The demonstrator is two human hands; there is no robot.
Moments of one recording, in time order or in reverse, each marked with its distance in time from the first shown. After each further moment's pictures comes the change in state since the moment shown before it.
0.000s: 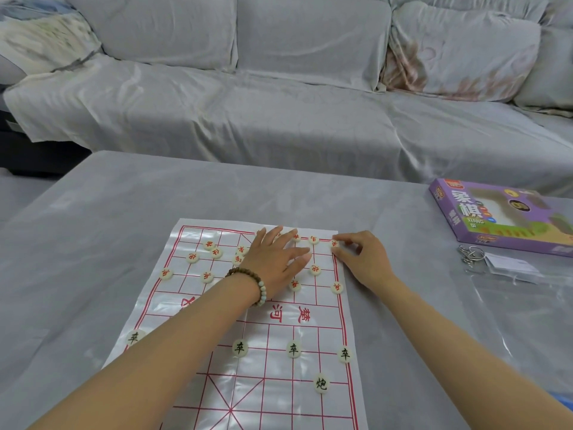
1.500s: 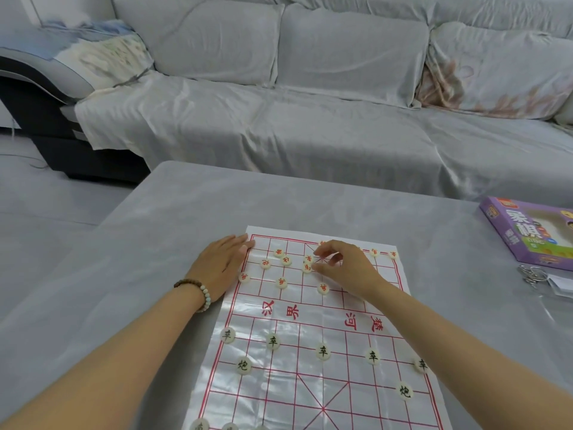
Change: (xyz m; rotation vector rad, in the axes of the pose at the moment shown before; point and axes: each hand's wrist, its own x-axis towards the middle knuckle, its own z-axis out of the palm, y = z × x) left_hand -0.089 -0.175 -0.009 -0.262 0.219 -0.236; right_hand -0.022 -0.120 0.072 0.040 -0.298 -0.130
